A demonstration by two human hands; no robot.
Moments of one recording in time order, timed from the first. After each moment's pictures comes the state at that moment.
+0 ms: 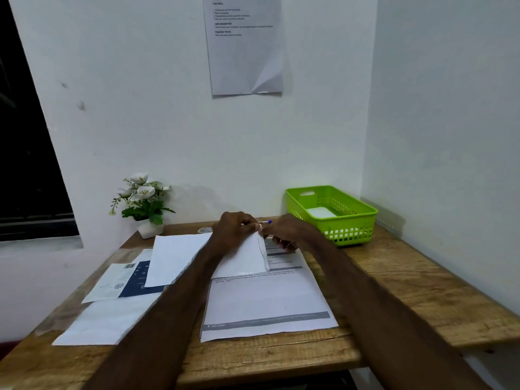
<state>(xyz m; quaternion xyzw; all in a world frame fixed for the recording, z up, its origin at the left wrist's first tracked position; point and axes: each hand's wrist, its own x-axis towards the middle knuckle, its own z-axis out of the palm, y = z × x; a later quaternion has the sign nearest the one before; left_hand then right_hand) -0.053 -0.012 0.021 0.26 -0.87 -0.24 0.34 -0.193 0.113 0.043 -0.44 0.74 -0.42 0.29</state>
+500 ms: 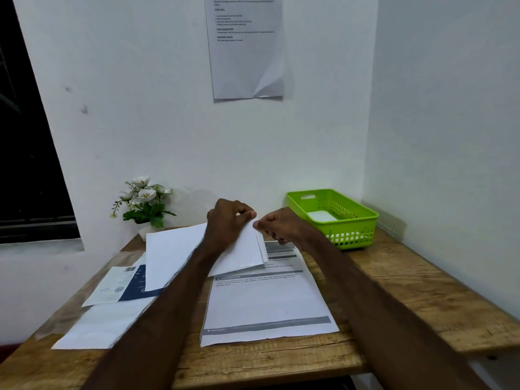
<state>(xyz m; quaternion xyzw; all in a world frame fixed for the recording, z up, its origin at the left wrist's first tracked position) -0.043 -0.004 0.048 0.26 -0.85 -0.17 0.44 -0.185 0.119 0.055 -0.52 0.63 -0.50 0.27</state>
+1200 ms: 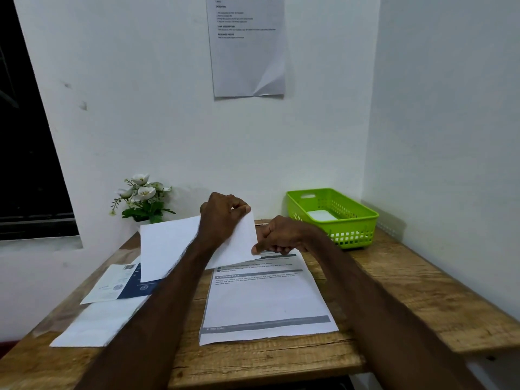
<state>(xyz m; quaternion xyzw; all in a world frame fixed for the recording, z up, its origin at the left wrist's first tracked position) -0.033 -0.007 0.058 0.27 -0.84 -0.11 0.45 -0.182 0.126 0.060 -0.59 0.69 -0.30 0.30</state>
